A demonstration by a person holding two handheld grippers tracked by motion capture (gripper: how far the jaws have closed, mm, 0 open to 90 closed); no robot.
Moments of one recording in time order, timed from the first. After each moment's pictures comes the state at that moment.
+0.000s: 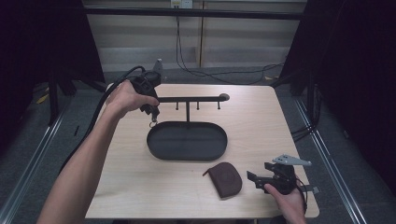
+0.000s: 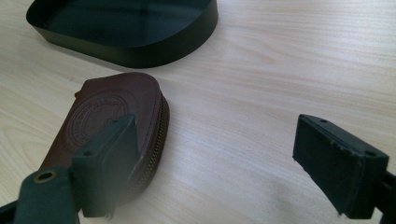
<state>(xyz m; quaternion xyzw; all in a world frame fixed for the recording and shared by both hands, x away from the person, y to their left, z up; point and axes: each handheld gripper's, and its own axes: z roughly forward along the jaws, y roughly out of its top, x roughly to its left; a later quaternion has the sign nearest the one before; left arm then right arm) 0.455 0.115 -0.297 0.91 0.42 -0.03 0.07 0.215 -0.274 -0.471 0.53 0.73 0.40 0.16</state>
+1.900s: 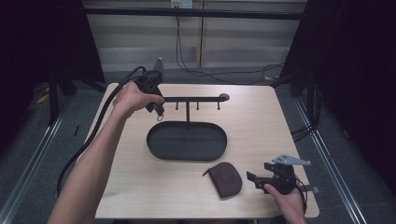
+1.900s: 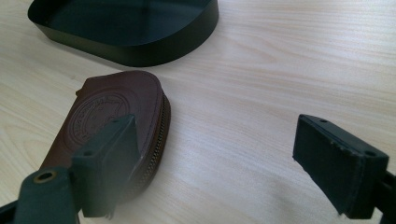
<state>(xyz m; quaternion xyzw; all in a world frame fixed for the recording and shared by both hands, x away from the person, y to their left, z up) 0.465 0.113 -0.306 0.88 0.46 -0.03 0.08 0.216 -0.274 -0.472 0.53 0.73 0.40 0.15</state>
